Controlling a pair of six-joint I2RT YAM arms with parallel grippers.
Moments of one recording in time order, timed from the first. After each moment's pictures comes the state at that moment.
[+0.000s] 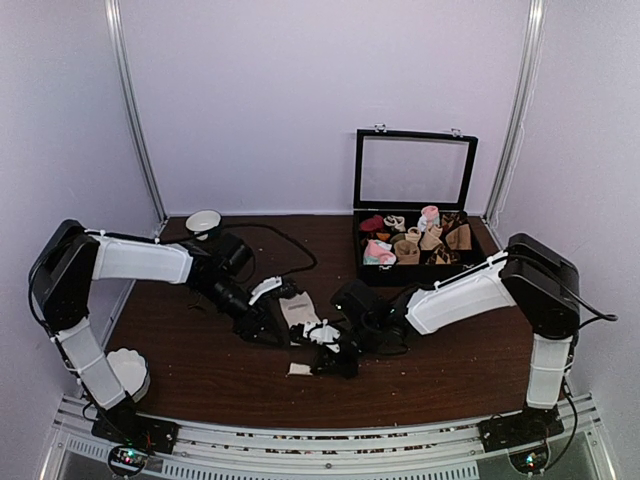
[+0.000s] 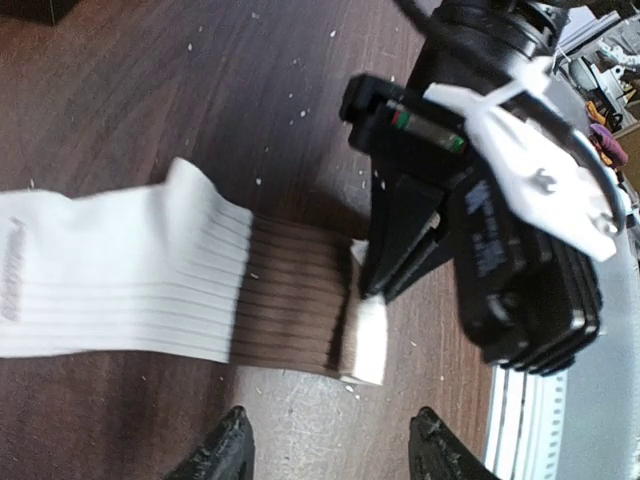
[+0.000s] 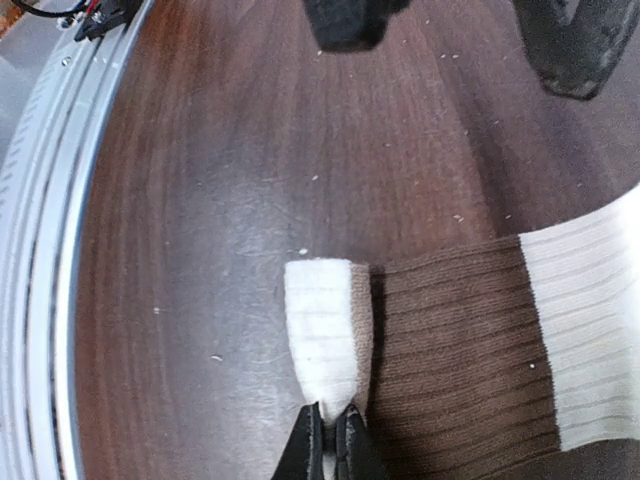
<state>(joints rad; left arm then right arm) -0.62 1.74 1.04 -0.51 0.79 0.45 1.01 1.95 1.07 -0.03 -0.45 -0.26</state>
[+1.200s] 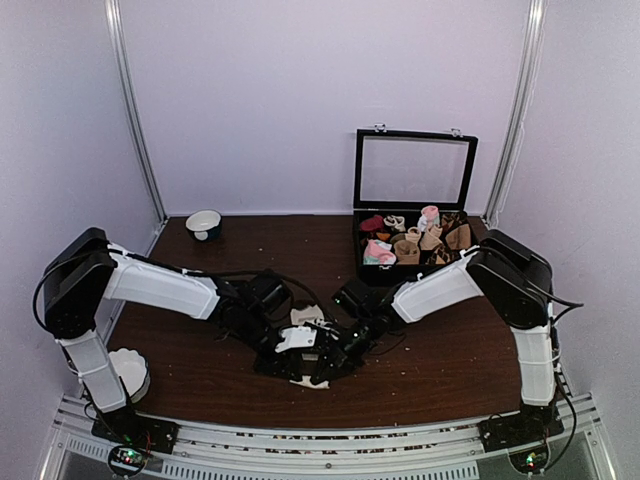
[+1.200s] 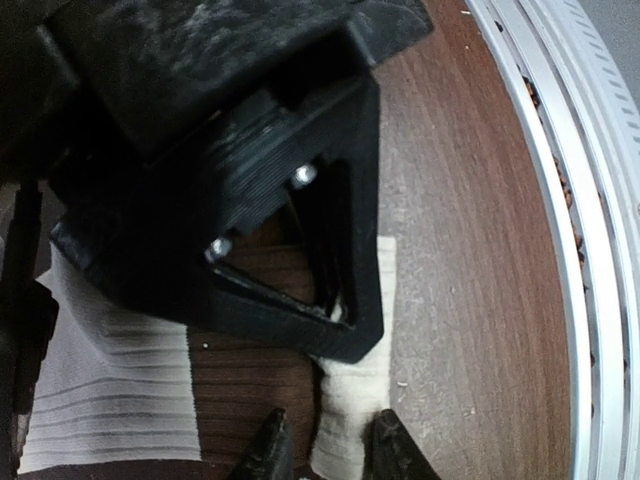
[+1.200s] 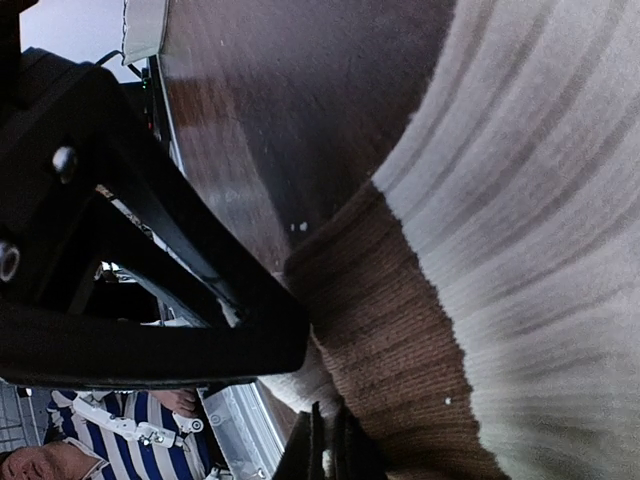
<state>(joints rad) -0.92 1.78 0.98 -0.37 0.50 0.67 0.90 2.12 1.18 -0.15 -0.92 0.50</state>
